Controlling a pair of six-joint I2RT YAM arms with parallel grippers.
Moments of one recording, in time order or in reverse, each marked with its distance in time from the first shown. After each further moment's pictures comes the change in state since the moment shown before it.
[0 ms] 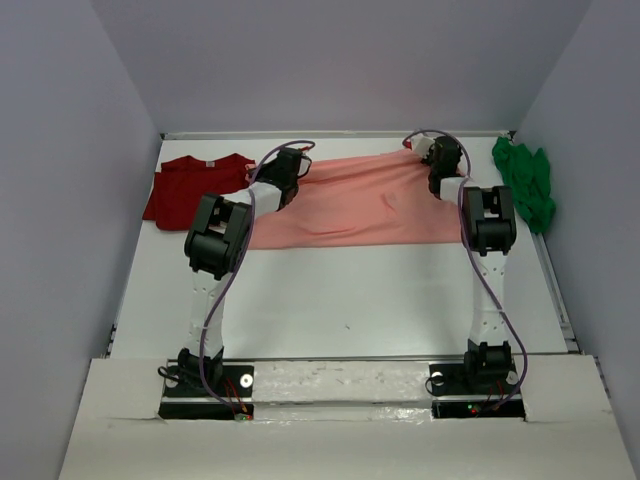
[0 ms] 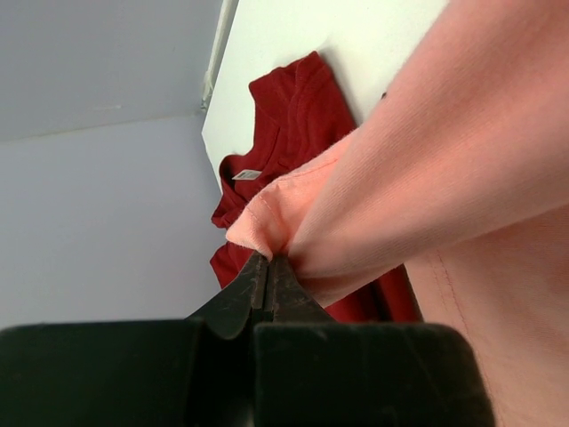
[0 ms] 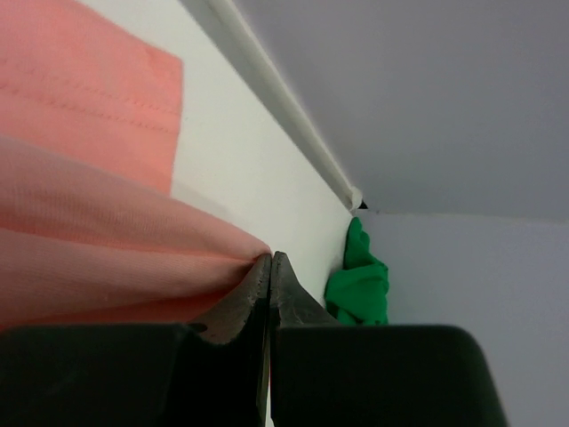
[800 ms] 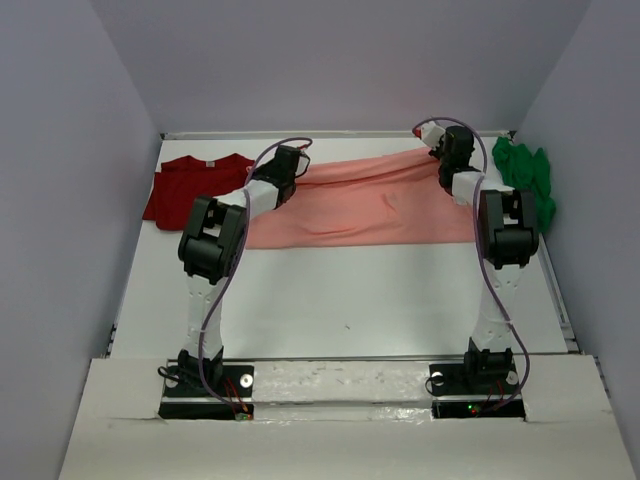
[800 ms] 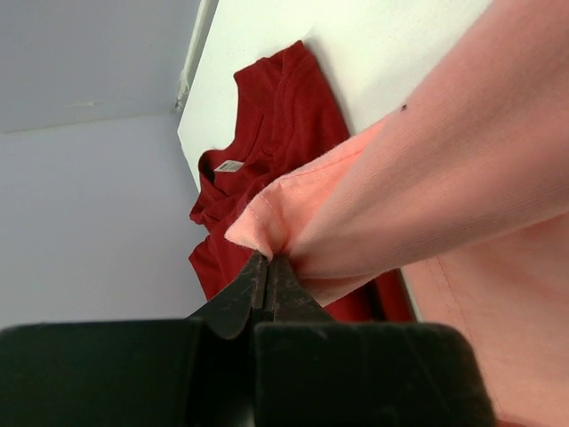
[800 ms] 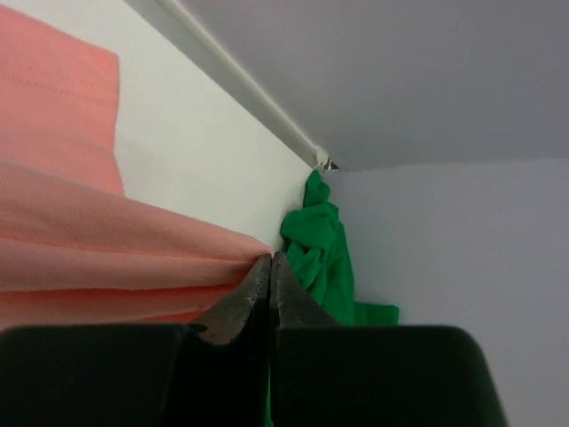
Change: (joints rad) left arm -0.001 -0.062 -0.017 -0.101 0.065 -0.091; right arm 0.003 -0.299 -0.219 -0.105 0.003 0.113
